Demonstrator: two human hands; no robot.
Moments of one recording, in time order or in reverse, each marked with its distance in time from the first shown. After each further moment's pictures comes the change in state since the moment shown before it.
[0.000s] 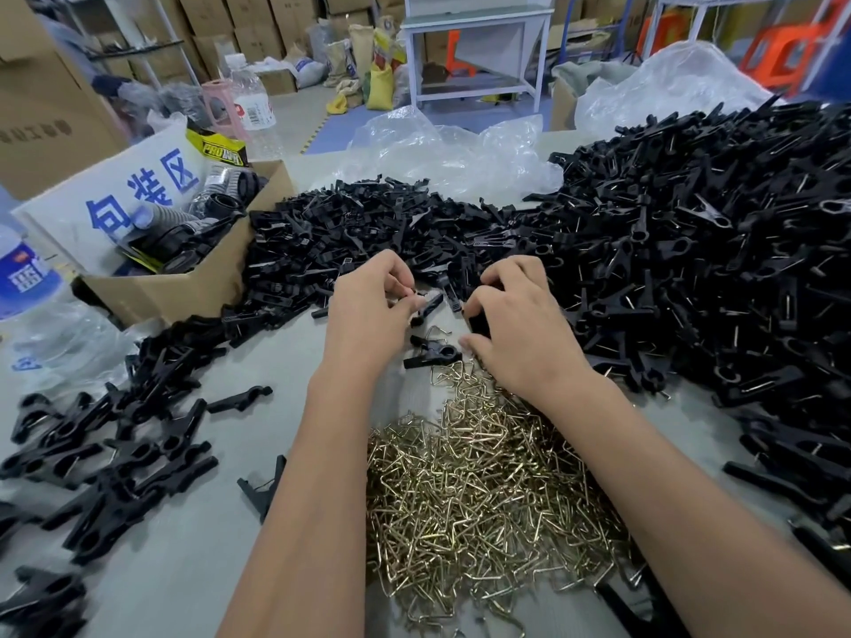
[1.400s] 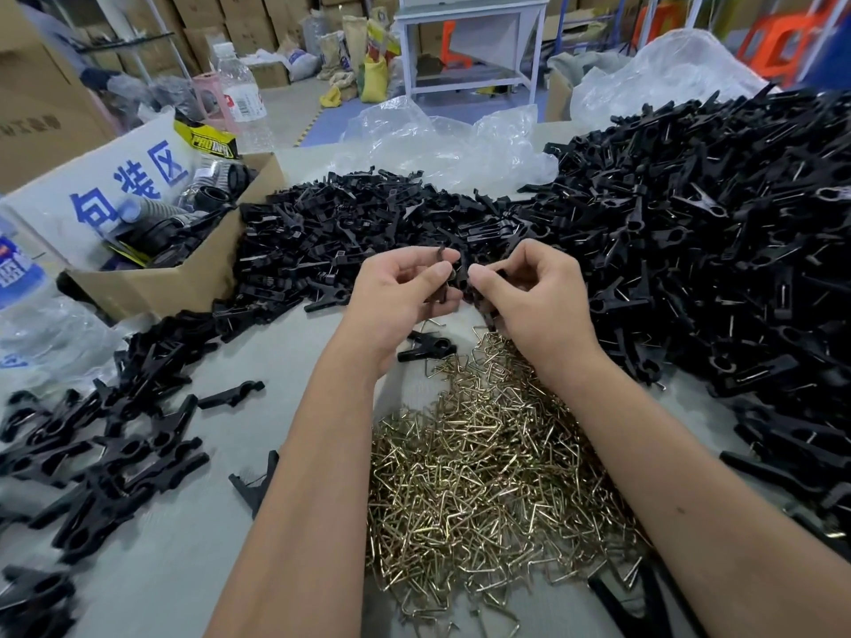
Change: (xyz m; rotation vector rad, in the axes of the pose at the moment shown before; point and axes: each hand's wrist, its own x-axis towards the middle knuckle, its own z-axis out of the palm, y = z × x) left_hand -0.006 0.029 0.009 -0.745 -0.273 -0.192; right_hand 0.002 0.008 -0.001 1.018 0.264 0.306
